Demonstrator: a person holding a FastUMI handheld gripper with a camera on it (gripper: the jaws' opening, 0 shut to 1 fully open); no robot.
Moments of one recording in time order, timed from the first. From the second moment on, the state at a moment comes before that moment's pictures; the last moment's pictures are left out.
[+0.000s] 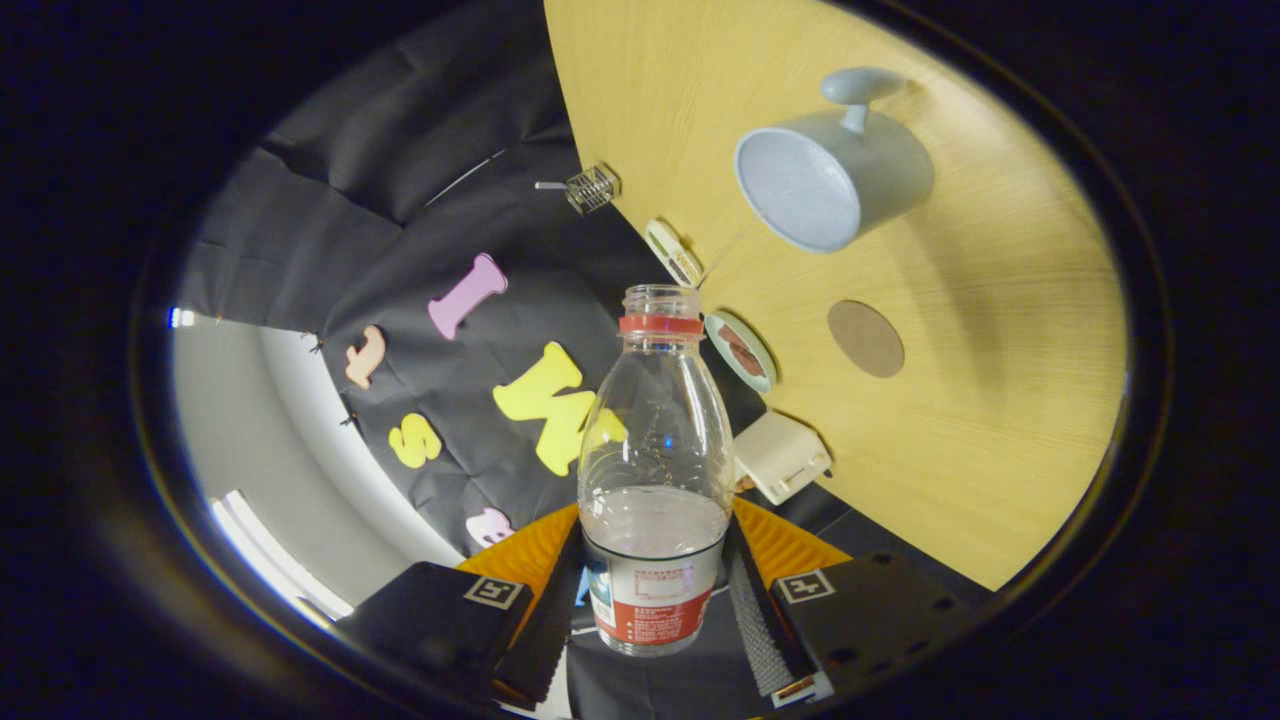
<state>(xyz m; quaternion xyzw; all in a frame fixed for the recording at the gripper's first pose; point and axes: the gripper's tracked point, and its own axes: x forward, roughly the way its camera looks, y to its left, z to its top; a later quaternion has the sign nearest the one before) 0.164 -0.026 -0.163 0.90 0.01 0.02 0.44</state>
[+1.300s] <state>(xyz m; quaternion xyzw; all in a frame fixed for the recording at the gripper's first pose) 0.154 -0.031 -0.129 0.71 -0.03 0.03 0.70</state>
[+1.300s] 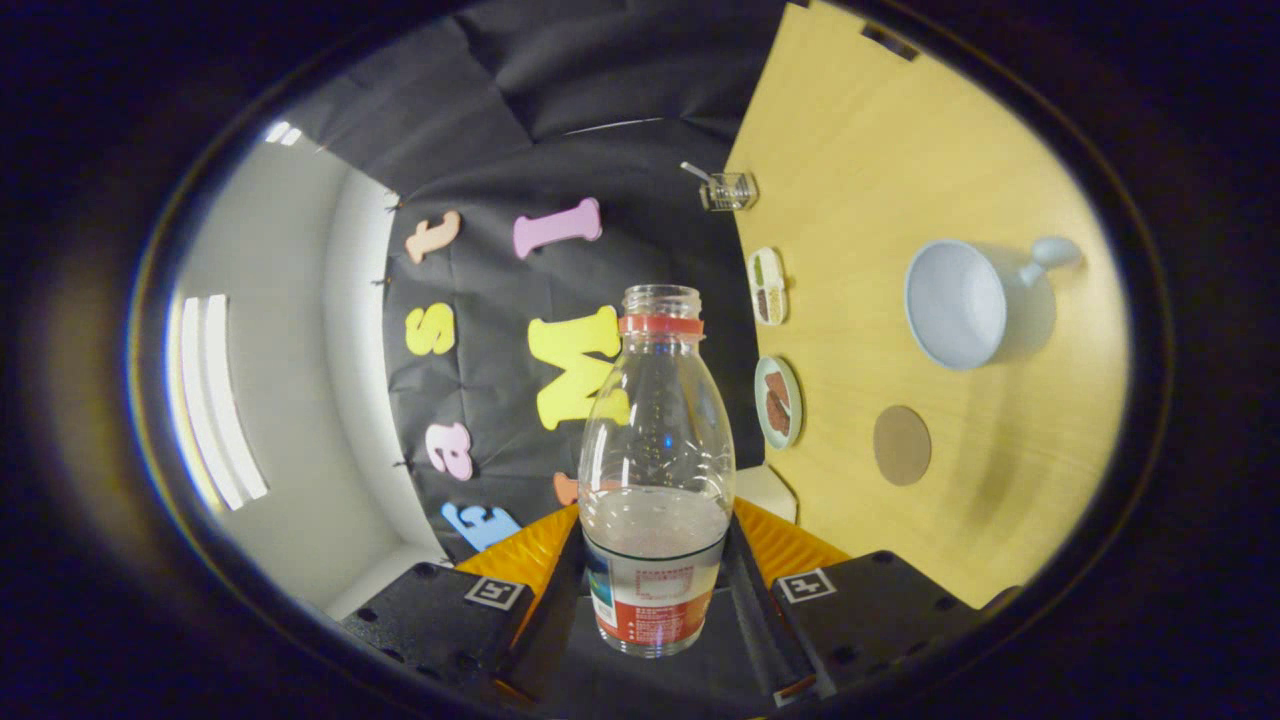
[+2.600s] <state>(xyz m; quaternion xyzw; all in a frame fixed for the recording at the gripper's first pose) 0.173 0.009 -0.054 0.03 0.02 -0.03 1.00</state>
